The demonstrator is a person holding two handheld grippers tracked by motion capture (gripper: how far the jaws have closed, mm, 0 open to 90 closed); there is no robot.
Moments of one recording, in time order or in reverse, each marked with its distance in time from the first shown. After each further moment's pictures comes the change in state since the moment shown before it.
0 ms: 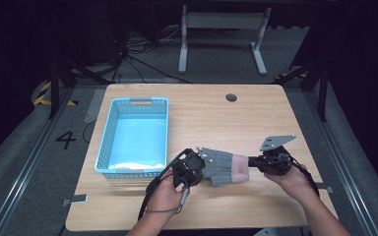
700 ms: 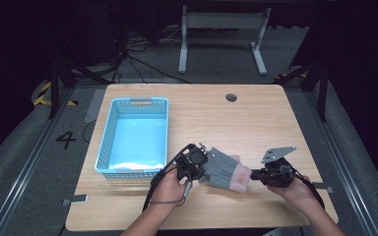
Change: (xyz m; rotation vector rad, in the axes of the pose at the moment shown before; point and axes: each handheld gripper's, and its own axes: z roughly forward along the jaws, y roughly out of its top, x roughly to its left) left arm 0.015 0.013 0.017 0.010 -0.002 0.015; right arm 0.015 -0.028 0.000 0.070 0.042 0.024
